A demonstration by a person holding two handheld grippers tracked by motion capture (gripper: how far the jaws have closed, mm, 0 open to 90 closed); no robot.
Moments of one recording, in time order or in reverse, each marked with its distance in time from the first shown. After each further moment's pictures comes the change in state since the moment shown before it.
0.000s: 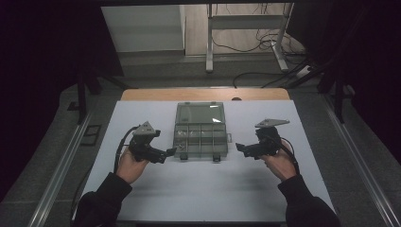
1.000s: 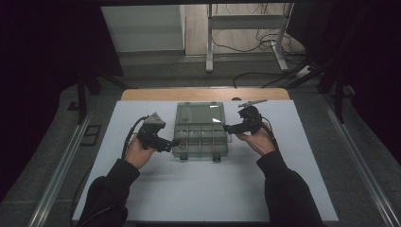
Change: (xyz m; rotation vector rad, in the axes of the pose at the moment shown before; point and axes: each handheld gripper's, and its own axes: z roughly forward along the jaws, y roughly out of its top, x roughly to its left) left arm 0.027 0.018 0.034 0.050 0.017 0.024; right arm -0.021 0.051 0.075 0.074 -0.030 0.080
